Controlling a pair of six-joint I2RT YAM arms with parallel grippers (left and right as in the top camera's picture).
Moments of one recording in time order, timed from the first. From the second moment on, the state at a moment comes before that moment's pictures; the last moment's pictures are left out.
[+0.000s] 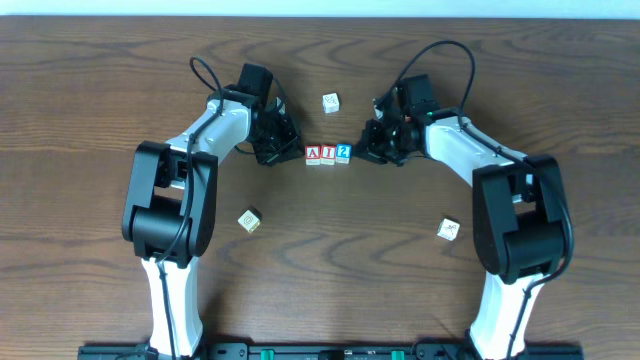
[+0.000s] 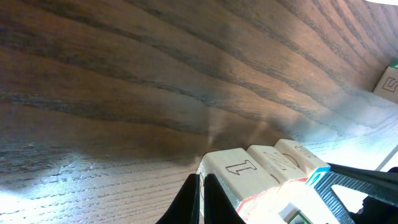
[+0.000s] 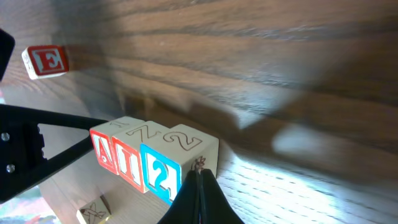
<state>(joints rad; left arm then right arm) -0.25 2.18 1.50 -0.67 0.58 -0.66 0.25 2.08 1.32 -0.43 -0.60 0.52</state>
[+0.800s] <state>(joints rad) -0.24 2.18 1.50 -0.69 0.57 -0.64 0.23 2.08 1.32 -0.43 -0.59 0.52</state>
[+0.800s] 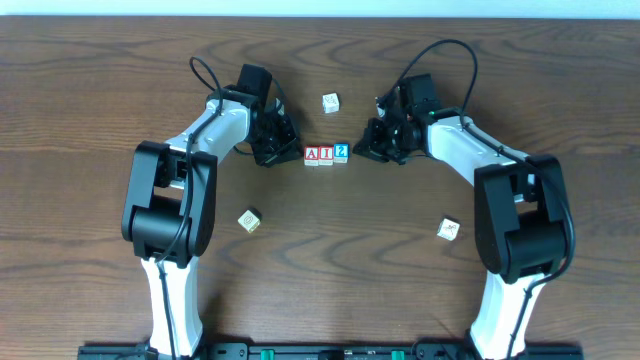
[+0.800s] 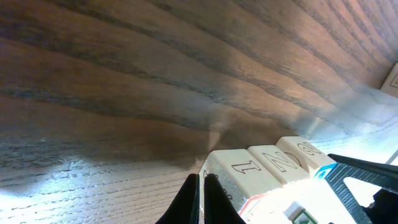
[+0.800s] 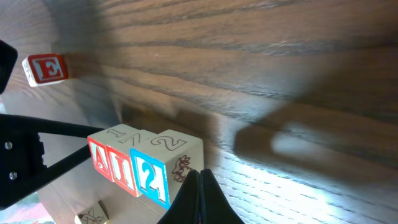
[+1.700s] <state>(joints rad) -0.18 1.73 1.59 -0.85 0.27 -0.38 0.20 1.92 1.81 -0.96 -0.35 0.29</state>
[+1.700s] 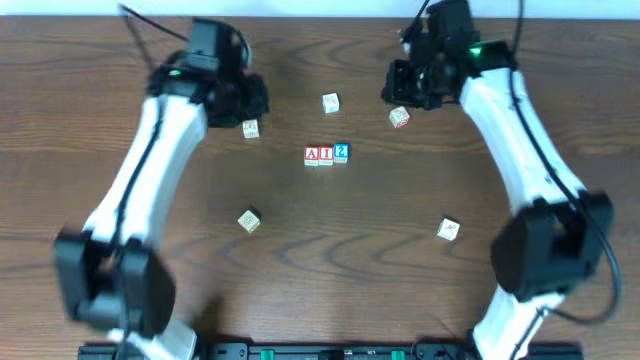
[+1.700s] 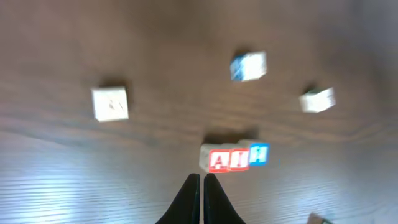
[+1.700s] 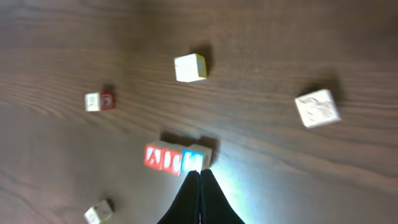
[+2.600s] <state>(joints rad) -0.35 0.59 0.99 -1.03 0.06 -0.36 0.37 0.66 1.12 -1.18 -0.13 0.22</state>
